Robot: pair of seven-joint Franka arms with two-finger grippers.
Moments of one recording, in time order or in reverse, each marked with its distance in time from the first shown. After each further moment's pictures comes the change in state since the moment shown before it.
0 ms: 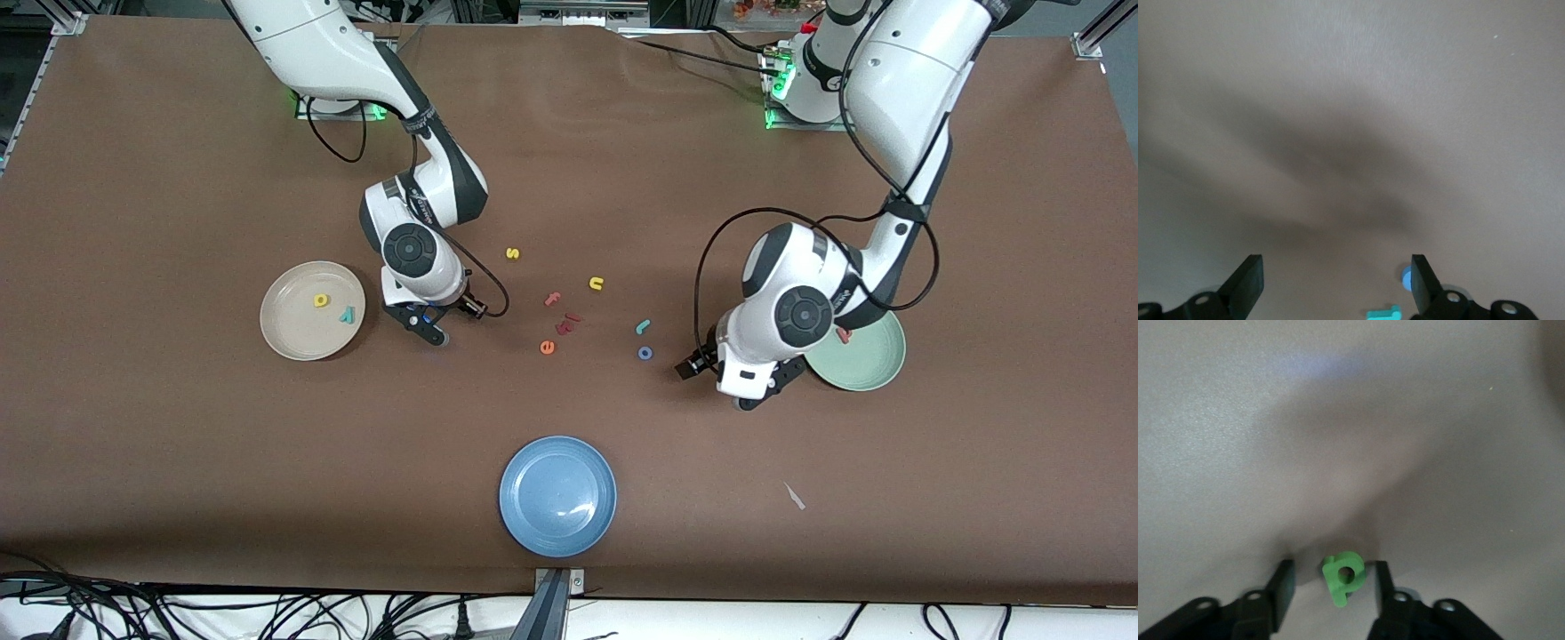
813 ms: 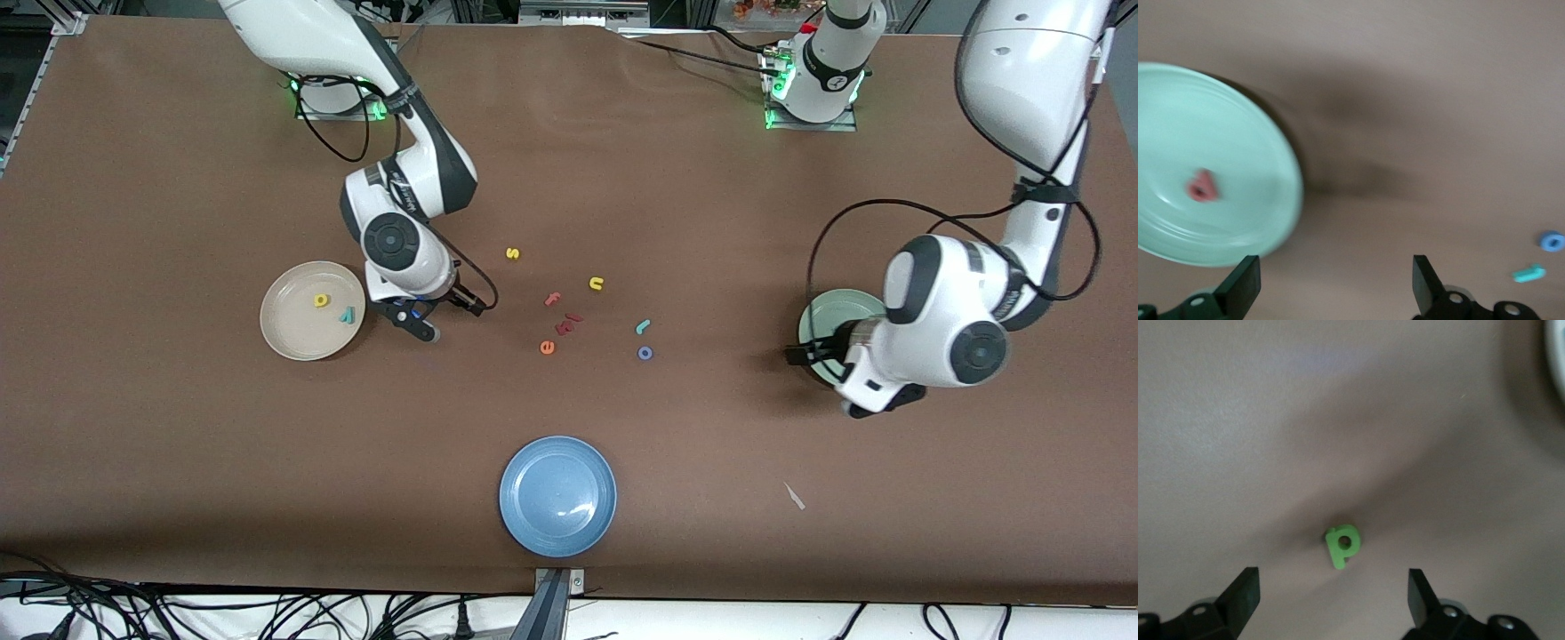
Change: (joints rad) left arm 0.212 -0.095 0.000 0.002 0.004 -0.290 0.528; right arm -0.003 -0.058 0.005 0.010 0.000 -0.073 -0.014
